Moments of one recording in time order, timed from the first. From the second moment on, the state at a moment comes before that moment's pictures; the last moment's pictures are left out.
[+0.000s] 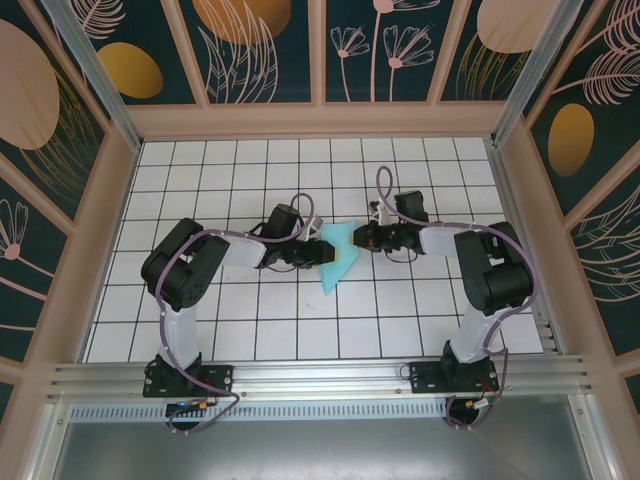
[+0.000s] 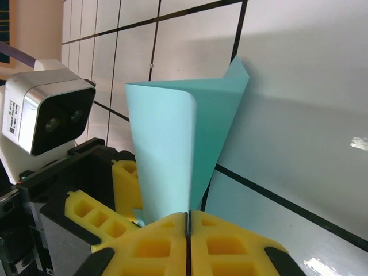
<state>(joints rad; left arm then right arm) -0.60 1.96 0.93 0.24 0.72 -0.75 0.31 1.77 0.83 0.05 -0.80 0.48</state>
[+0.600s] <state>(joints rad) -0.60 1.99 0.93 0.32 0.74 -0.80 0.21 1.69 0.75 -0.01 -0.78 0.46</state>
